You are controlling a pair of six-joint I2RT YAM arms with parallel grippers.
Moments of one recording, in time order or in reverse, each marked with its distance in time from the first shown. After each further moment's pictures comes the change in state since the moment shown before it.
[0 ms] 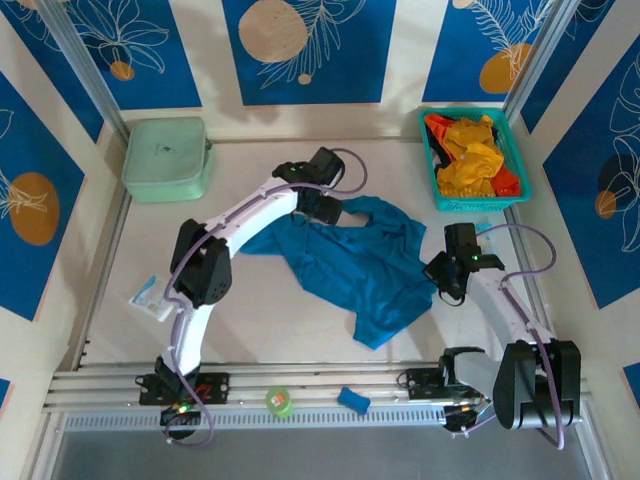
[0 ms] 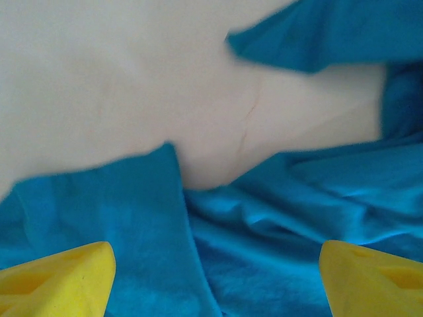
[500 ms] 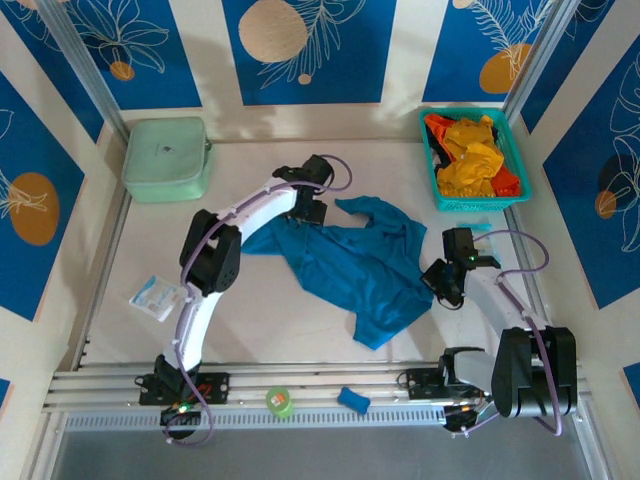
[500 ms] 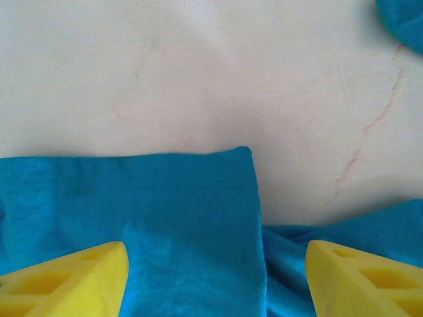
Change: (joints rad) left arm 0.064 0.126 0.010 0.030 -0.024 -0.112; right arm -0.012 0.053 -0.035 0.012 -0.042 -0.028
